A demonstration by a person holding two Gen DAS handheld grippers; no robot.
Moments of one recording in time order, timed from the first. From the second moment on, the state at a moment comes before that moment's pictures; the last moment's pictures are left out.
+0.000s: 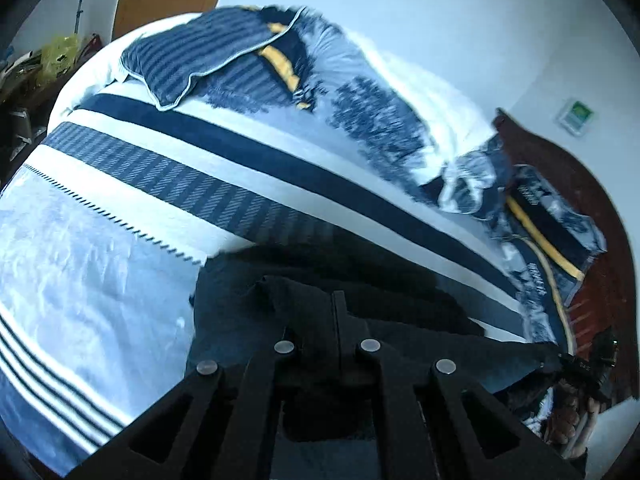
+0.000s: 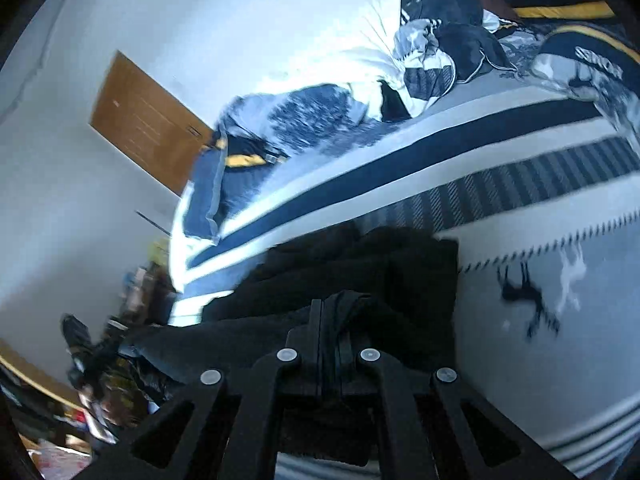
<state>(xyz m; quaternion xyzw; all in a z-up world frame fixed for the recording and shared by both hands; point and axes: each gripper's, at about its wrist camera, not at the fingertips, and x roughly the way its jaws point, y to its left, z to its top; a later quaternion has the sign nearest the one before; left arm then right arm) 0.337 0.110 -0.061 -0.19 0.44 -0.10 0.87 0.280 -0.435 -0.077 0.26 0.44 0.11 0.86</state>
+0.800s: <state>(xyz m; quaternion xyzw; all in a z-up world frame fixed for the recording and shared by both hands) 0.374 0.150 -0.119 -0.19 0.45 -0.05 0.87 0.354 -0.474 -0.133 0.23 0.43 0.03 0.87</state>
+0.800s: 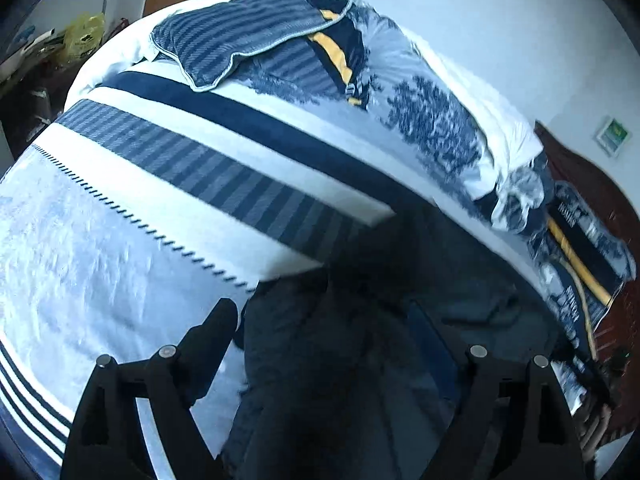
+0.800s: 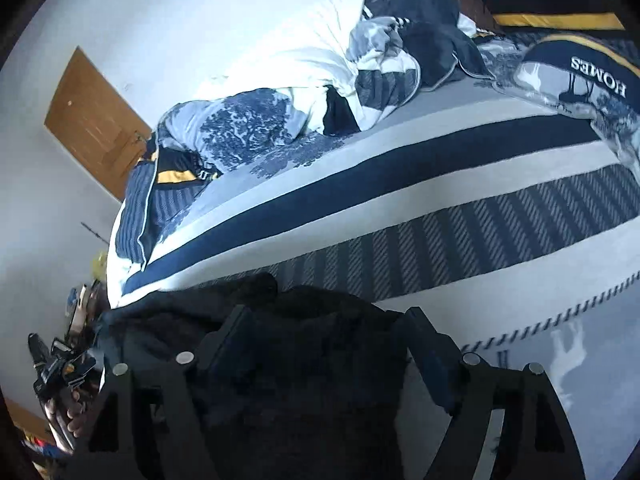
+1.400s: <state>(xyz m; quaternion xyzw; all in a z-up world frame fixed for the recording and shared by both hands) 0.440 0.099 -0.143 -0.13 0.45 -0.08 0.88 0.431 -0.456 -0.201 0.20 0.52 0.06 0.83</state>
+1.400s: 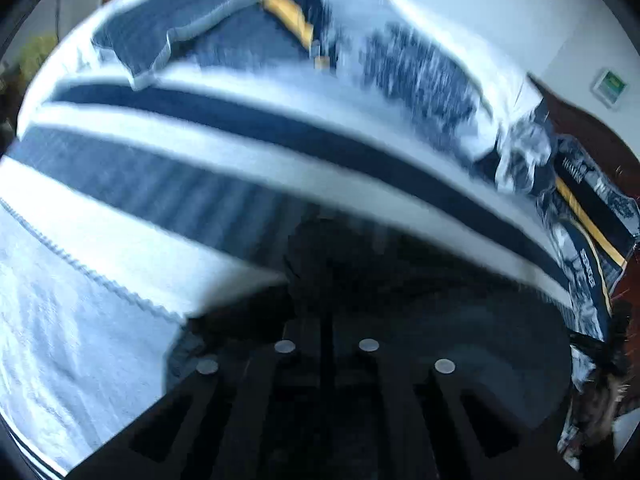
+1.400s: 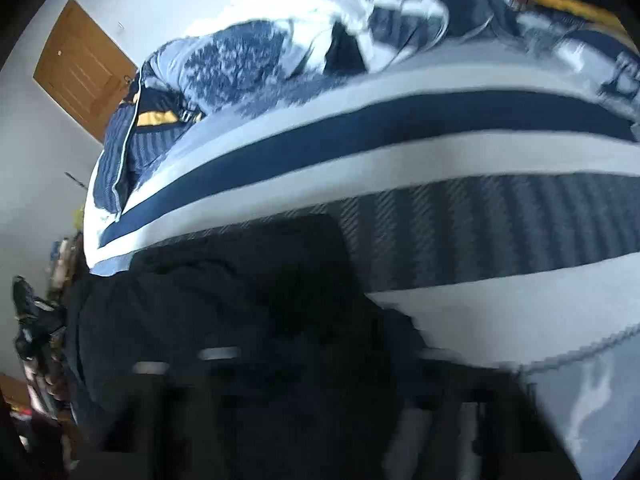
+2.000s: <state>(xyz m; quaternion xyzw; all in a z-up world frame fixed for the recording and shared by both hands) 0.395 0.137 -0.108 -0.12 0.41 0.00 0.91 0.363 -0.446 -0.157 0.12 0.45 -0.01 0.88</state>
